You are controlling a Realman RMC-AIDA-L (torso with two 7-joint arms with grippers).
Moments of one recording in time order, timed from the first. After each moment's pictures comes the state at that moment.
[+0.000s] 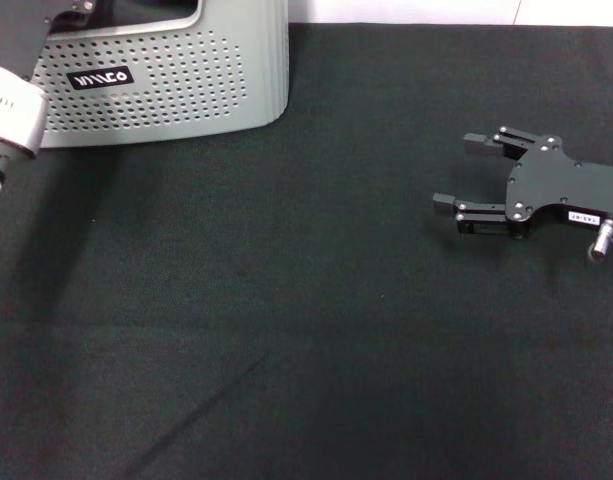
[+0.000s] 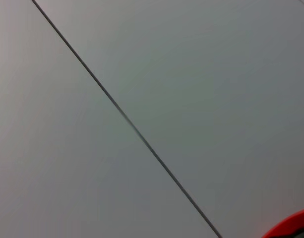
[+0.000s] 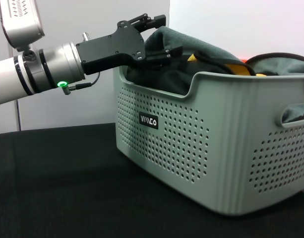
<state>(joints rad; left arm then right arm) -0.68 -2.07 2.52 -0.07 -1.16 1.36 0.33 0.50 2.02 -1.19 -0.63 1.66 1.26 -2.06</state>
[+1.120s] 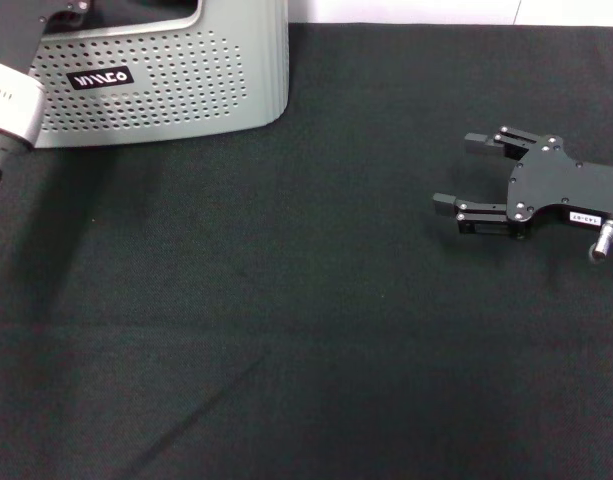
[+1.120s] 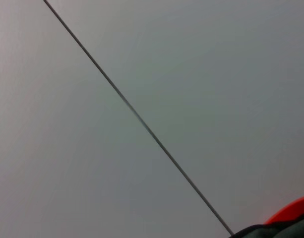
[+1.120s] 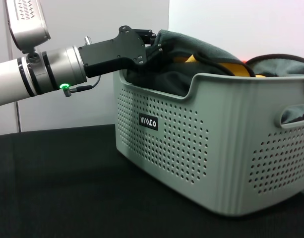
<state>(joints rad) -0.68 -2.07 2.52 -0.07 -1.17 1.32 0.34 0.50 2.02 -1.19 -0.63 1.67 1.26 -2.06</state>
